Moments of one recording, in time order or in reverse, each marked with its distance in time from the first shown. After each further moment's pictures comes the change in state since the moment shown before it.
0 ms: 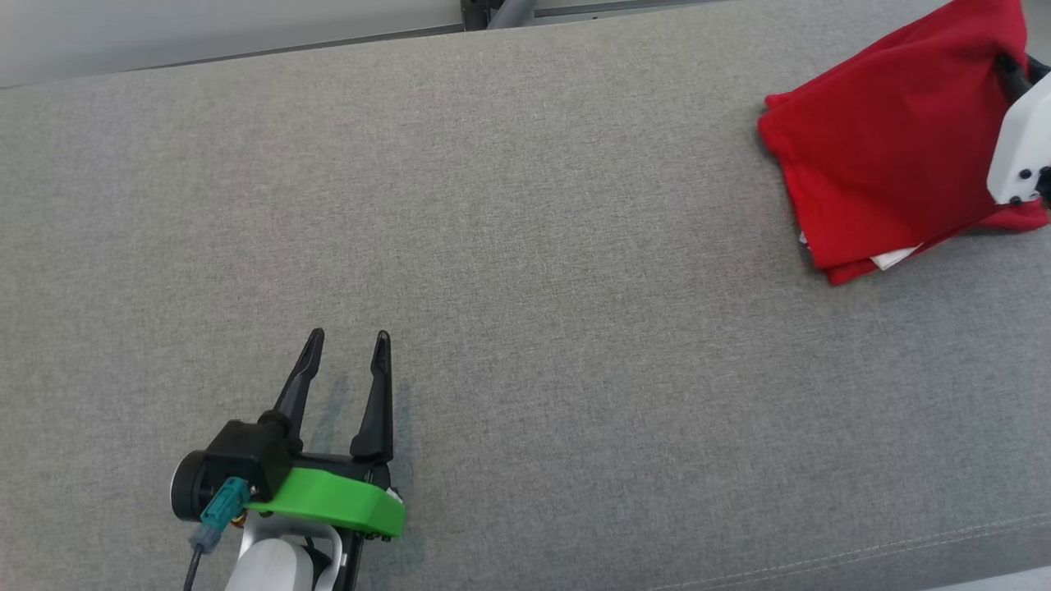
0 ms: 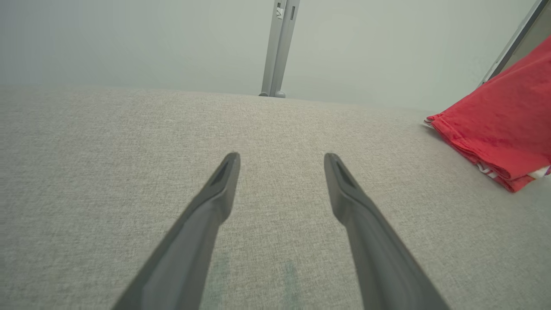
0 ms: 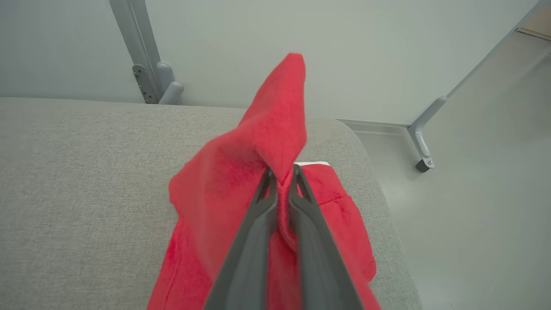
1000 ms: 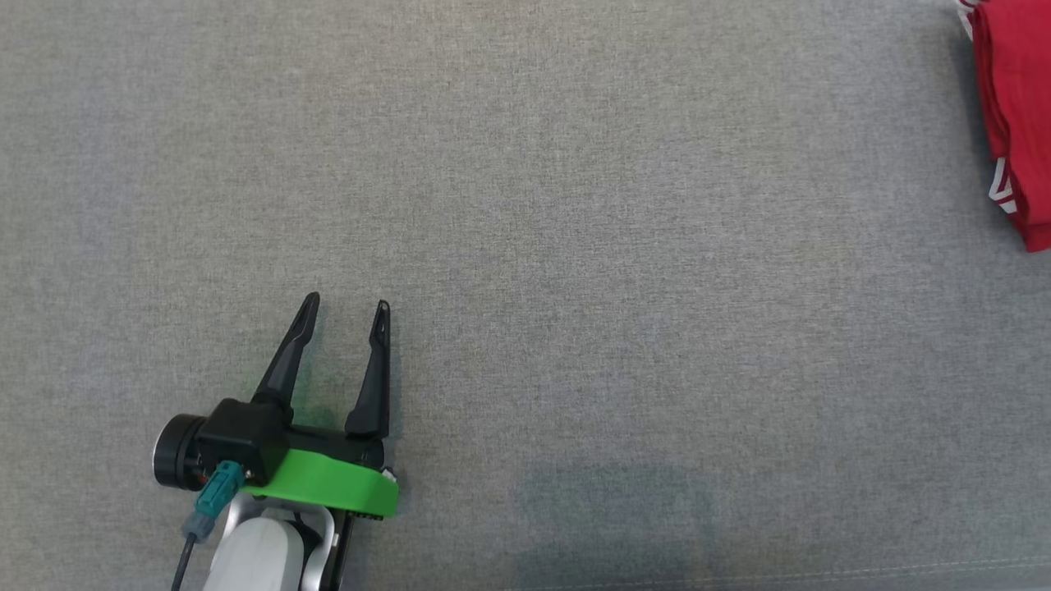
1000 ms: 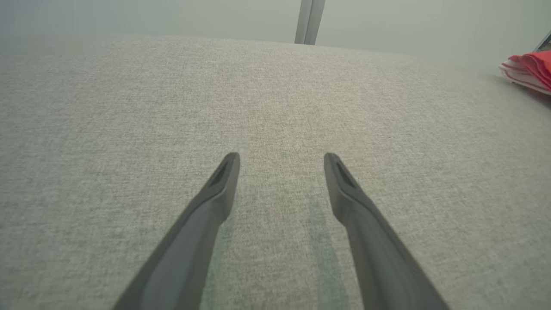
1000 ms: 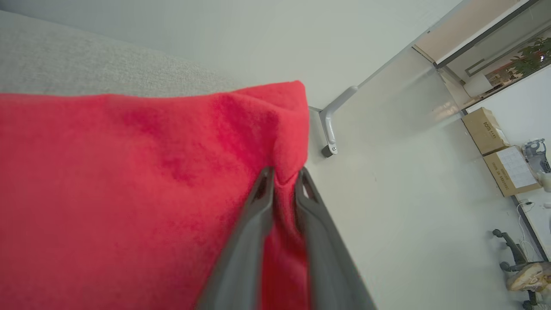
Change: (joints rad) left arm -0.030 0.037 -0.021 -0.069 0.046 0.009 0.006; right arm -0.122 -0.169 -0.261 0.339 -0.427 0.000 -0.266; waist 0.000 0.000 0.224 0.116
